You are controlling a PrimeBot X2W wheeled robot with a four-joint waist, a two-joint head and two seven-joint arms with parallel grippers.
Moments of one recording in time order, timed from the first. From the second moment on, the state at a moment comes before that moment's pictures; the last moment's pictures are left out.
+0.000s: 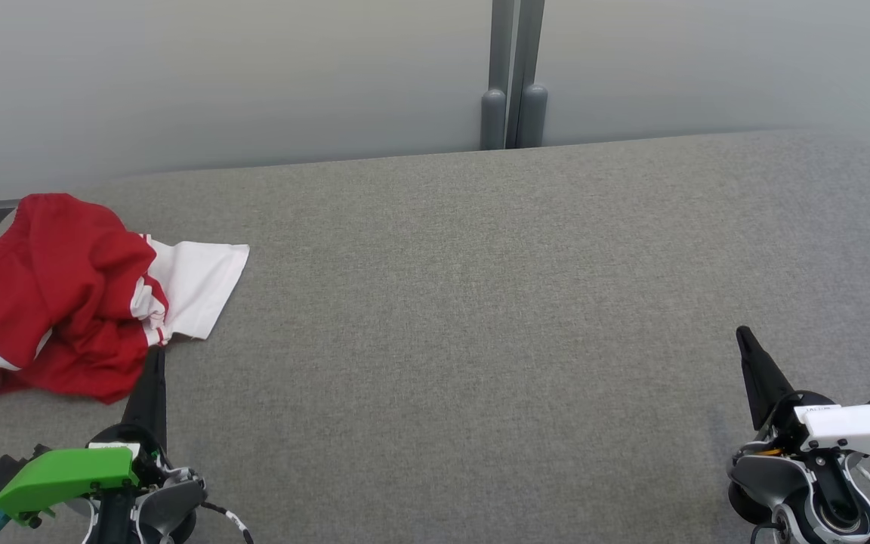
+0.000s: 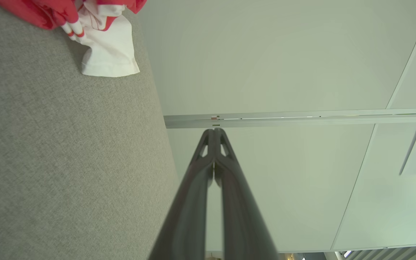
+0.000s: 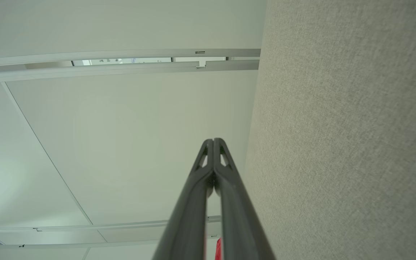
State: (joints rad) left arm -0.11 0.05 0.10 0.25 -1.62 -0.13 0.10; right arm -0.11 -0.05 -0.13 0.25 1.61 0.13 0.12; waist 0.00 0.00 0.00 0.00
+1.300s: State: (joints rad) left arm -0.06 0.04 0.08 0.29 -1.61 -0.12 0.07; right arm -0.07 -0.04 -0.09 0.29 1.60 0.13 0.09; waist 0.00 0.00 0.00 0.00
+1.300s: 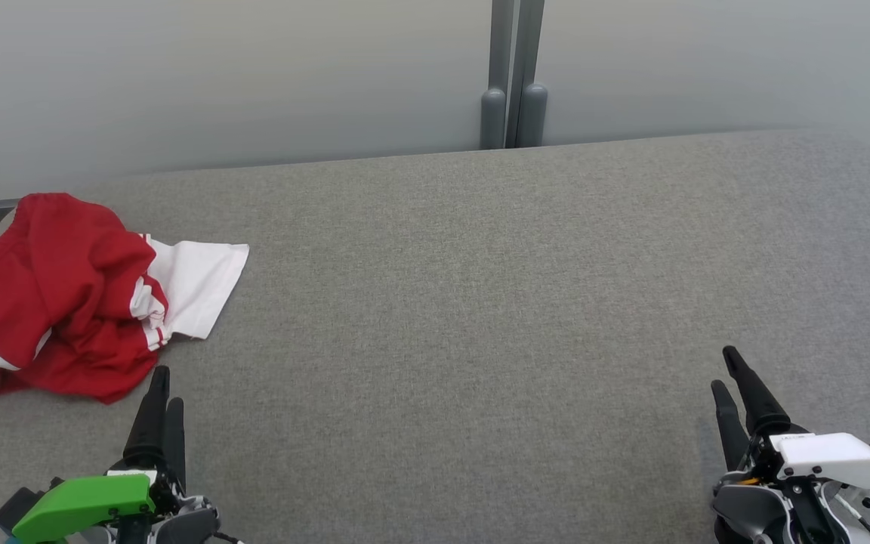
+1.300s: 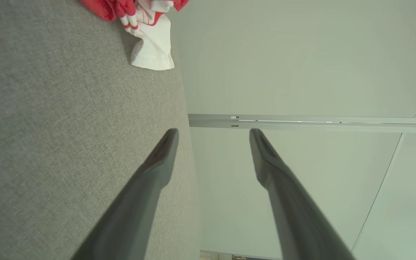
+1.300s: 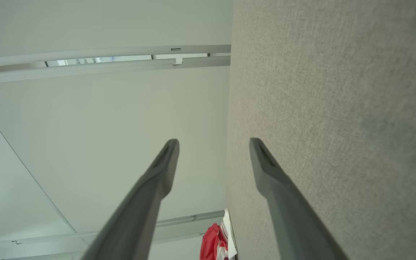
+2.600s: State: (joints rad) left arm -0.09 0.05 0.00 0.28 -0.99 -0.06 -0.07; right arm -0.17 -0.04 0.00 0.33 1.02 0.13 -0.07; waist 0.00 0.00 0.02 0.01
